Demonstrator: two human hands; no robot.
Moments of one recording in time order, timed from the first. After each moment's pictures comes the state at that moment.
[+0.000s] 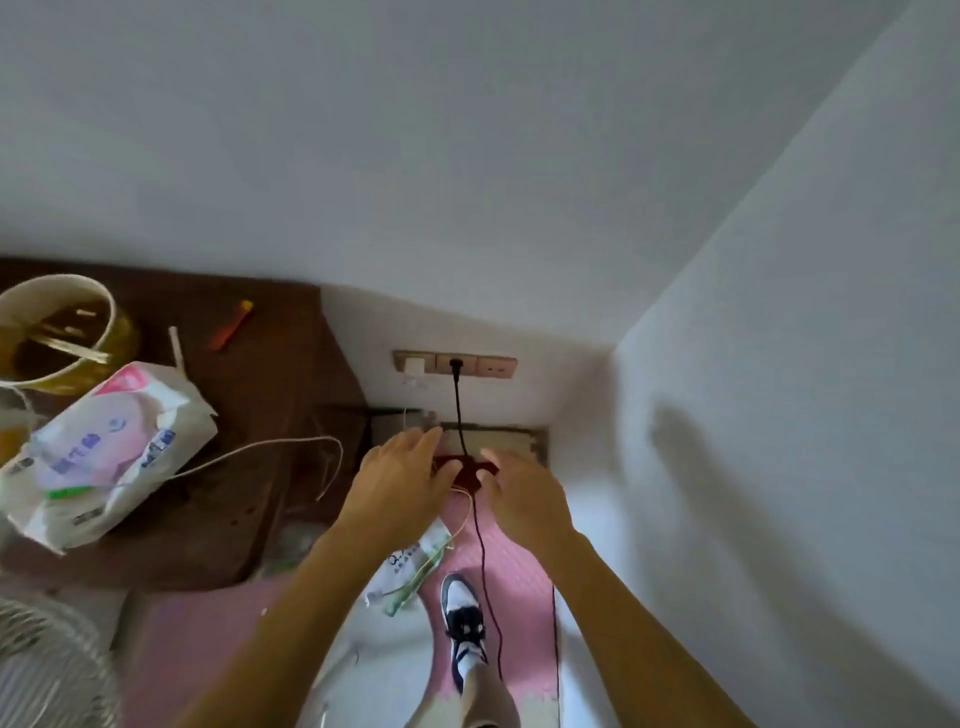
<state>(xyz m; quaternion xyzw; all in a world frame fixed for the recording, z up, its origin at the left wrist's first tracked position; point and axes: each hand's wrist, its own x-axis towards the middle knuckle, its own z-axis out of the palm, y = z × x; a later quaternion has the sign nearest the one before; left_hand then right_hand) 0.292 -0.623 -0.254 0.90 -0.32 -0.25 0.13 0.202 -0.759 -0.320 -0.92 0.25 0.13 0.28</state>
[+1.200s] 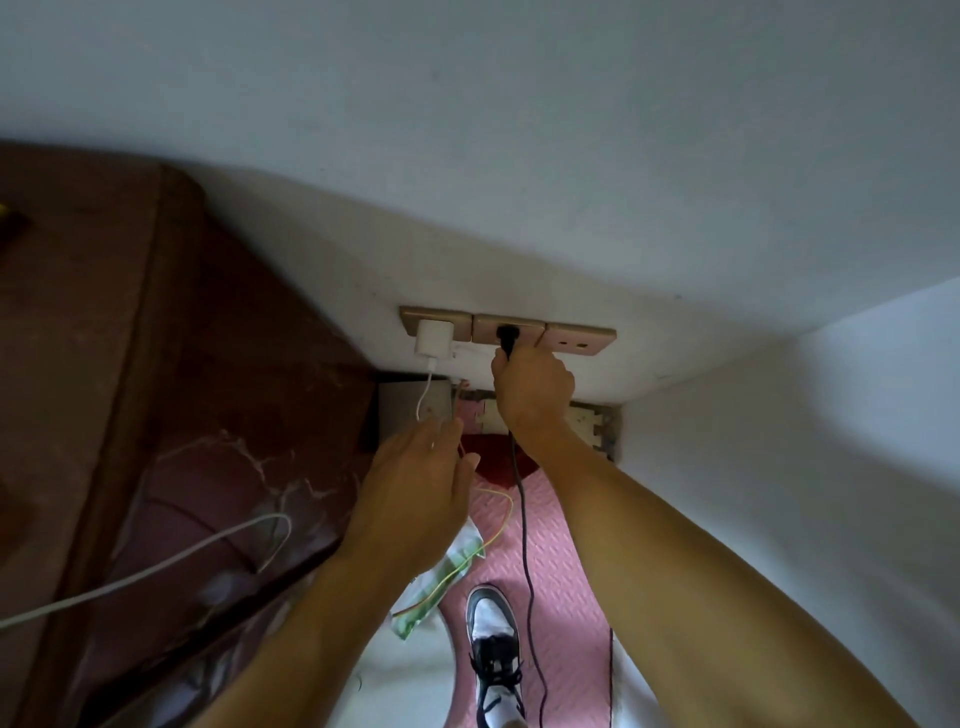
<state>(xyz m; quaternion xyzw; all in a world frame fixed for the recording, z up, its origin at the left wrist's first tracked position) 0.398 -0.671 -0.505 0.91 -0.32 -0.23 0.14 0.418 -0.829 -0.587 -0.91 0.35 0.09 0.19</state>
